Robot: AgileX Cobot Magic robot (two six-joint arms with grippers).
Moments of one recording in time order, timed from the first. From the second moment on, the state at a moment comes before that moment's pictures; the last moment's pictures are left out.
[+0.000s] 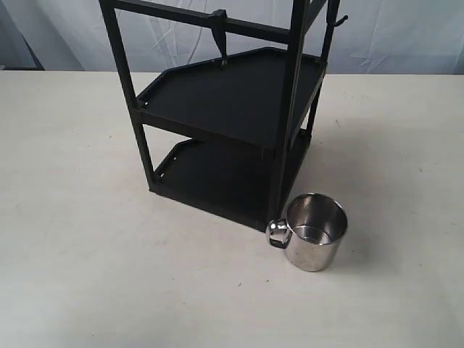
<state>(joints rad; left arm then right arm) -0.17 0.00 0.00 0.03 0.13 -0.01 0.01 0.01 0.00 -0.14 0.36 0.02</state>
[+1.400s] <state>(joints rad) -0.17 0.00 0.00 0.03 0.13 -0.01 0.12 0.05 -0.11 -0.66 -0.12 1.44</state>
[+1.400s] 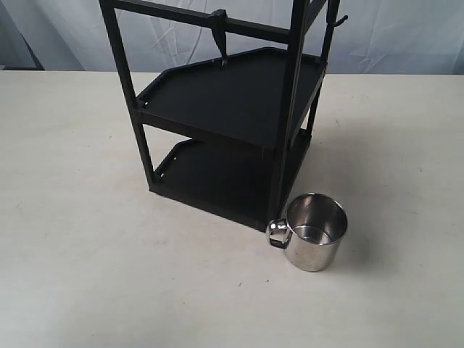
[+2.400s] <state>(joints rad) -0.17 0.00 0.00 0.03 0.13 -0.01 0.28 1.30 -0.73 -0.46 0.67 0.64</state>
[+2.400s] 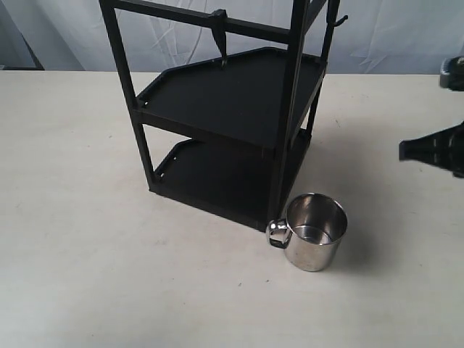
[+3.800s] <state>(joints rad) -0.17 0.00 0.00 0.03 0.13 -0.01 0.28 1.70 -0.78 0.46 0.65 -0.18</state>
